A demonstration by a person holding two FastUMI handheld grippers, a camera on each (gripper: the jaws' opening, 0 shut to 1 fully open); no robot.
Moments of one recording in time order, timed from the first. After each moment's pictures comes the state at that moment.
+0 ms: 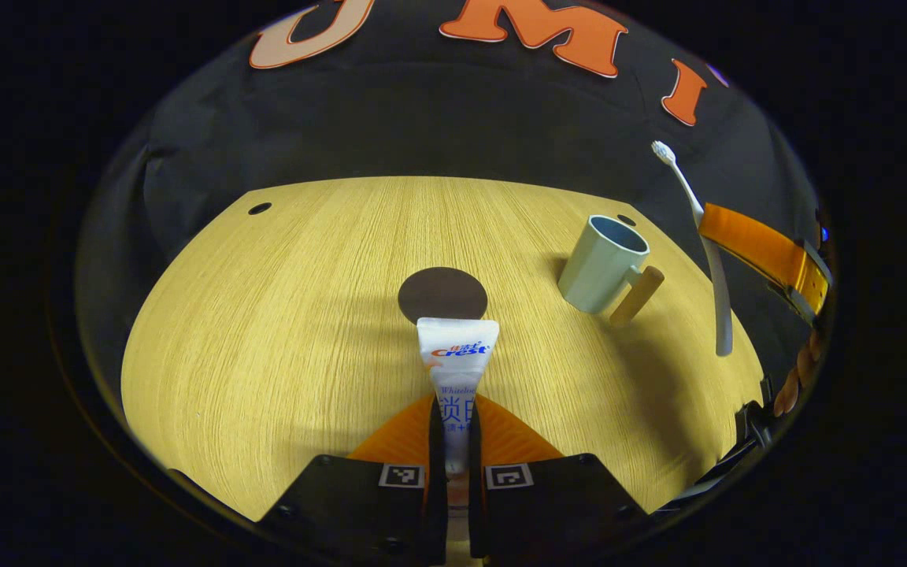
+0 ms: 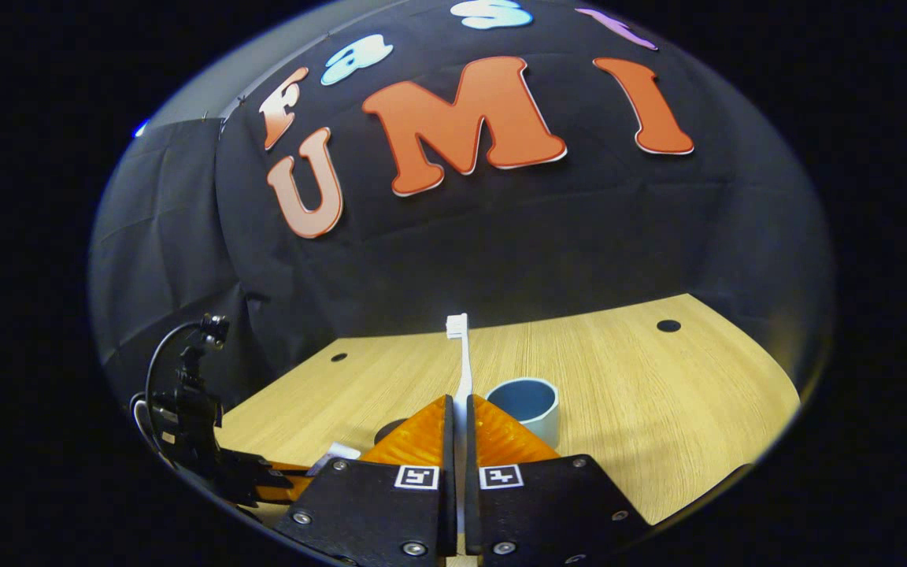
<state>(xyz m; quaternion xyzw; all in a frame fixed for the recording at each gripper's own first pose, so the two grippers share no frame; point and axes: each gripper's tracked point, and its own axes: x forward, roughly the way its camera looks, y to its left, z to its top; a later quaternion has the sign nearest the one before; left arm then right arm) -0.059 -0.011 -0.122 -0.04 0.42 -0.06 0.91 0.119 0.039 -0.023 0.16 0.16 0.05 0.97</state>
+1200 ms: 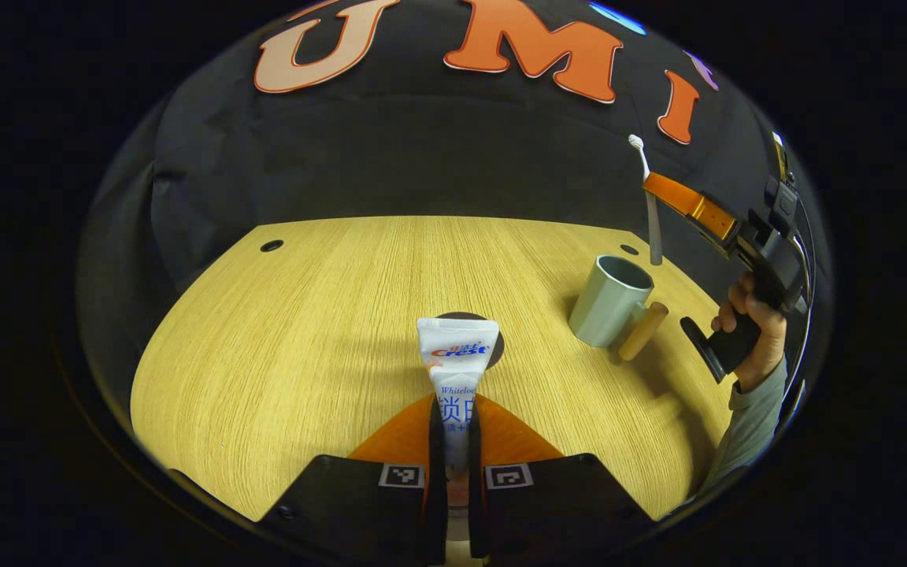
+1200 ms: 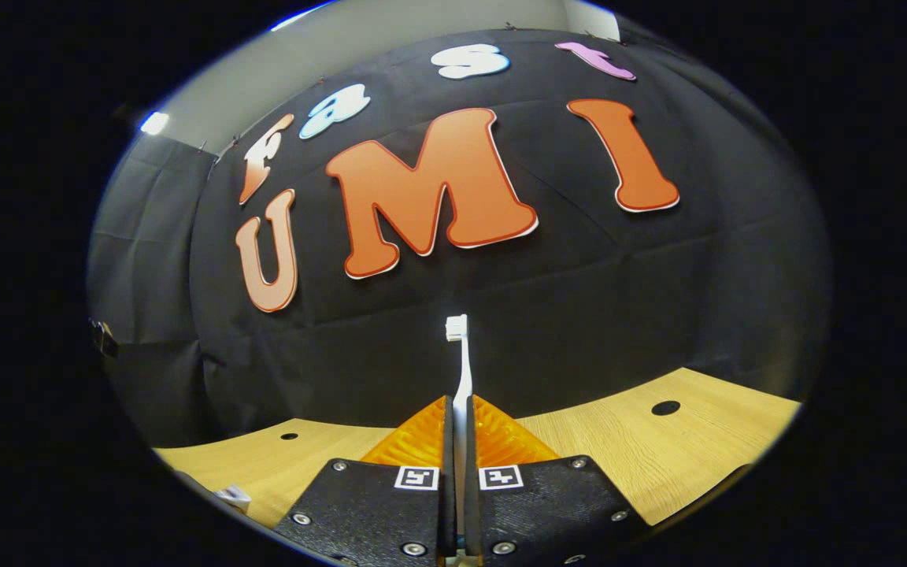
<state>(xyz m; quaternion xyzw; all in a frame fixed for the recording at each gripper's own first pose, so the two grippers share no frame) -0.054 -0.010 -0.109 -0.02 0.35 -0.05 0.94 0.228 -0.003 -0.004 0.16 -0.01 0.01 0.99</state>
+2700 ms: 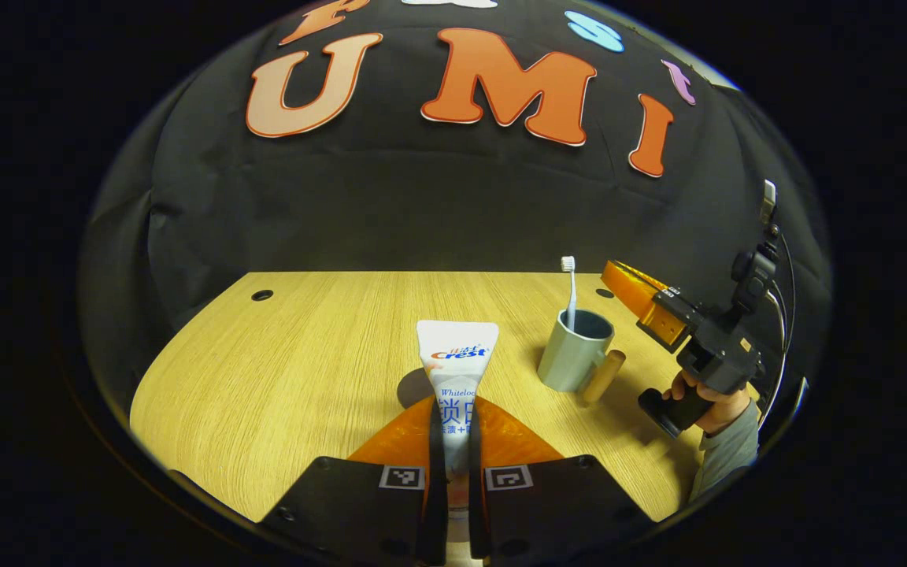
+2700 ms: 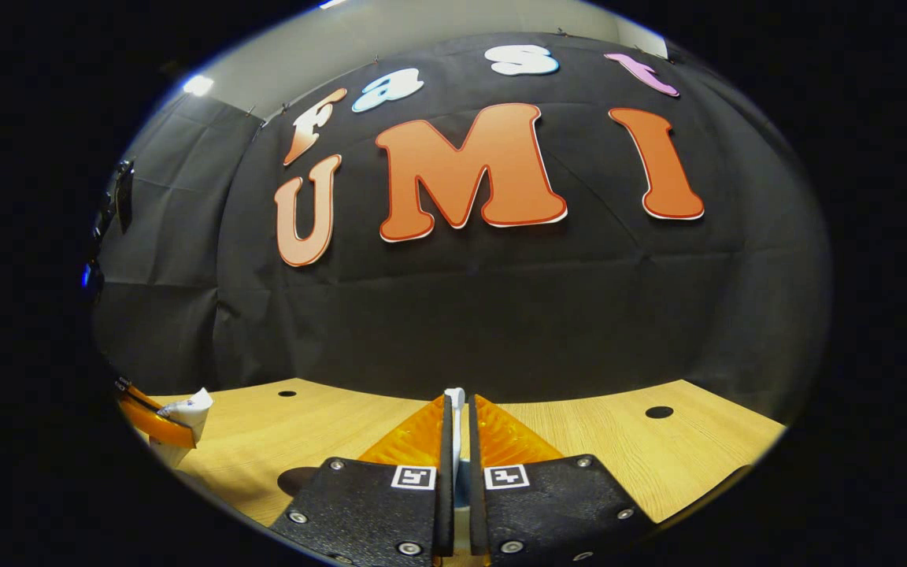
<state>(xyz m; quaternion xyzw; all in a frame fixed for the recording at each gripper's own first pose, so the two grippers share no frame) 0.008 -0.048 -0.036 -0.03 0.26 -0.08 0.96 0.191 0.008 -0.041 0.09 0.02 0.04 0.99</state>
